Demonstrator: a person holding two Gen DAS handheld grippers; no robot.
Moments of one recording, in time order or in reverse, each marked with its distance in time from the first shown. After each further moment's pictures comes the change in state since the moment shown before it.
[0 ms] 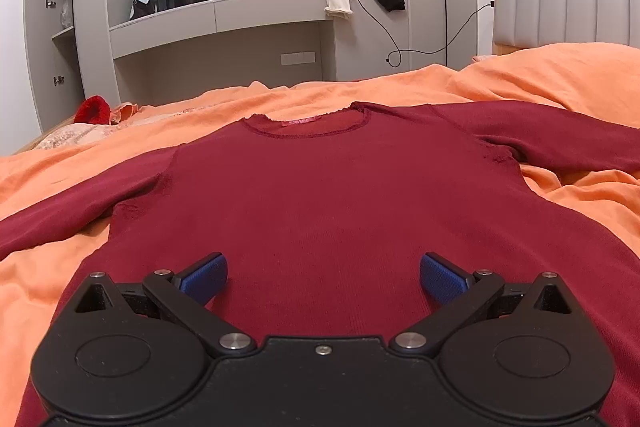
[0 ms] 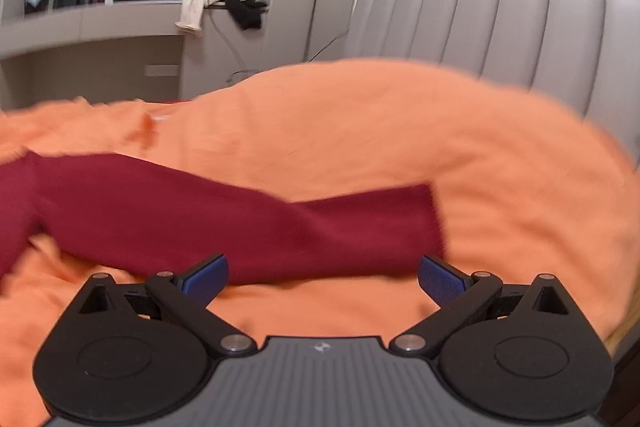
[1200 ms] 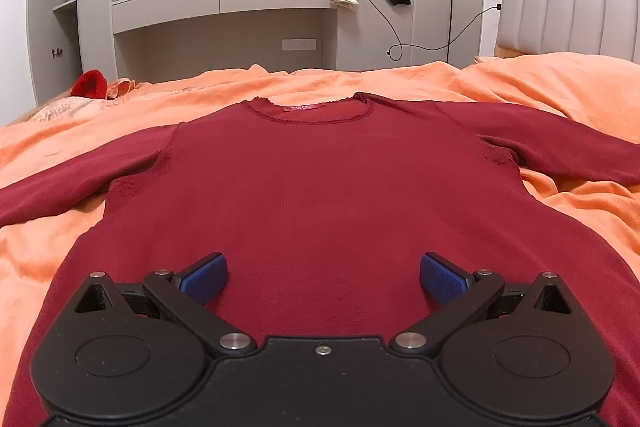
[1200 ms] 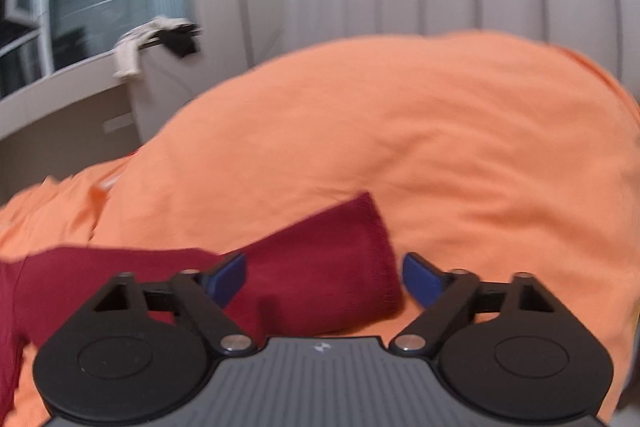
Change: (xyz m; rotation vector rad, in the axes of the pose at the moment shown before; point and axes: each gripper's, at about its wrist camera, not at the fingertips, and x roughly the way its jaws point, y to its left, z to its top) left arm 0.003 0.010 0.002 -0.070 0.034 -0.034; right arm 0.042 -0.067 0.022 0.319 0.001 -0.064
